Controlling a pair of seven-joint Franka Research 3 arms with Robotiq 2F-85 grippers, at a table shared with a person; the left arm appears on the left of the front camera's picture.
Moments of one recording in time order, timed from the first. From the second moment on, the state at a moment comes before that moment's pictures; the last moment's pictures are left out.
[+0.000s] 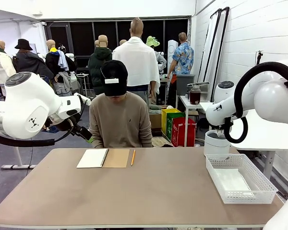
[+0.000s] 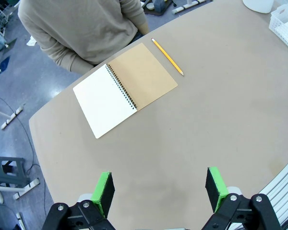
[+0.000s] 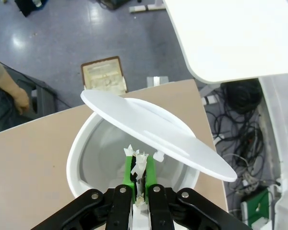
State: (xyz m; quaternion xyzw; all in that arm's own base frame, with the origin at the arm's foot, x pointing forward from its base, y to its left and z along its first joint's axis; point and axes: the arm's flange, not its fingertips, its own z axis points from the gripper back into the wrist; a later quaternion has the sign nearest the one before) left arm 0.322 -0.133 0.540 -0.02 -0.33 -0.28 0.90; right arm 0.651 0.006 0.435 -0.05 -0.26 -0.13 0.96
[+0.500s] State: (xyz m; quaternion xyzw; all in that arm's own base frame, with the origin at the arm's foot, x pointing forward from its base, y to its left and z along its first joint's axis) left arm 0.322 -0.133 0.540 -0.02 -0.33 -0.28 0.90; right arm 0.658 0.006 0.433 -0.05 -0.26 -0.13 0.96
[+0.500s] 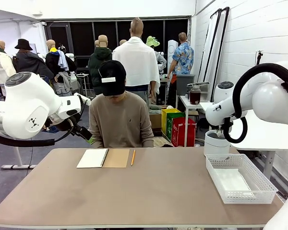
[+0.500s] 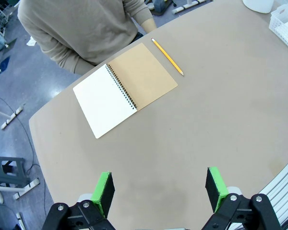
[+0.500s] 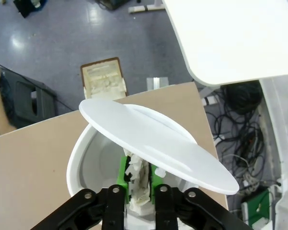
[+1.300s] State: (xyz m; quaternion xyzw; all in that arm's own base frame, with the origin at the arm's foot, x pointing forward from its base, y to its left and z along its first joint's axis) left arm 0.322 -0.133 0.540 -0.02 -0.33 -0.28 0.90; right arm 0.658 0.008 0.435 -0.05 -0.26 -0.13 0.96
